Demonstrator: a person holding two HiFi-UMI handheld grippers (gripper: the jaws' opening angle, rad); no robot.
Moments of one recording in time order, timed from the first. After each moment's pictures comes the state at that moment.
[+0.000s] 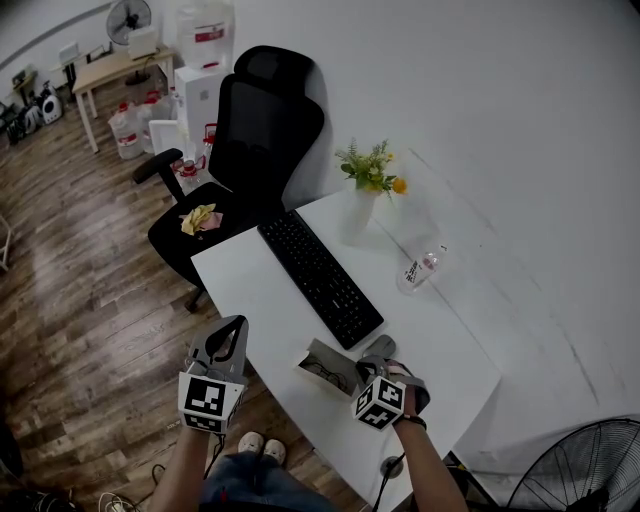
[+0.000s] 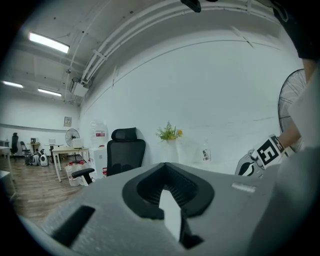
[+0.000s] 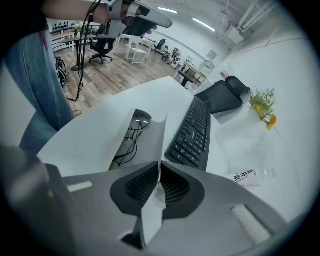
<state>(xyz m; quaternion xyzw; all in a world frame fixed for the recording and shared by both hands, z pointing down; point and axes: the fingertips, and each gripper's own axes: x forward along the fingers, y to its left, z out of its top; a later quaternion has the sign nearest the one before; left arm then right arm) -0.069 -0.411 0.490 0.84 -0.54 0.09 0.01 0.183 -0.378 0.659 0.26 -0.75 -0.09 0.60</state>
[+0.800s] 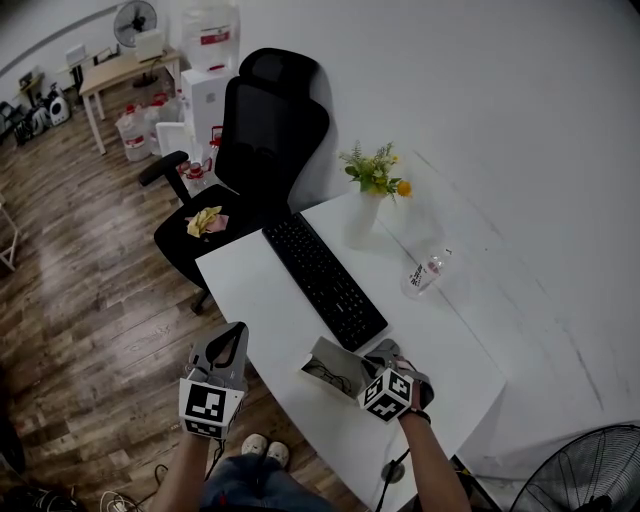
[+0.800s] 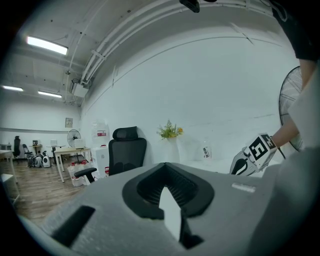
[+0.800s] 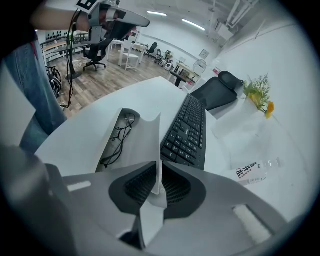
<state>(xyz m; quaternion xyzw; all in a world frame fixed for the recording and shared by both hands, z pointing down) -0.067 -0.407 0.491 0.84 -0.54 0.09 0.01 0.194 -0.403 0.664 0.28 -0.77 -0.06 0.57</state>
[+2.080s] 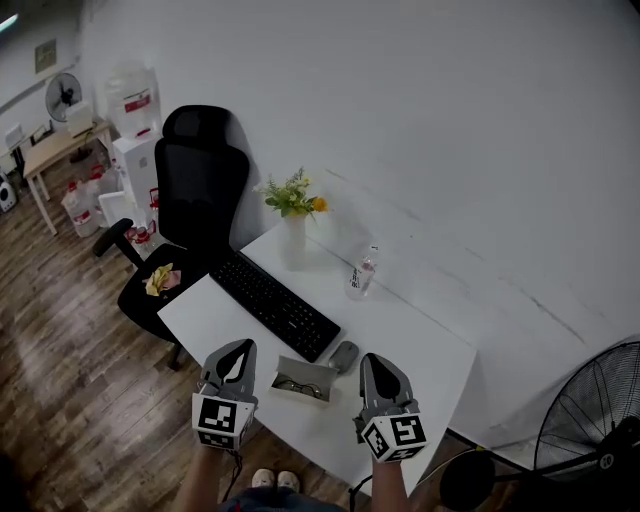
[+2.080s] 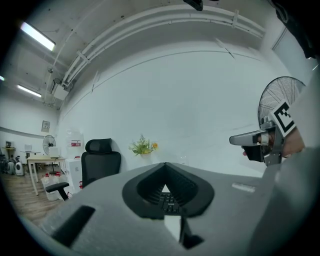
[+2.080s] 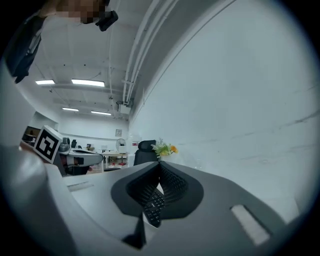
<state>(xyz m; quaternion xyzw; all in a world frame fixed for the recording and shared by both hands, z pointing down) 0.033 -0.396 0.448 0.89 -0.44 0.06 -0.04 0.233 -0.330 0.437 0.64 -0.77 0.01 -0.02</state>
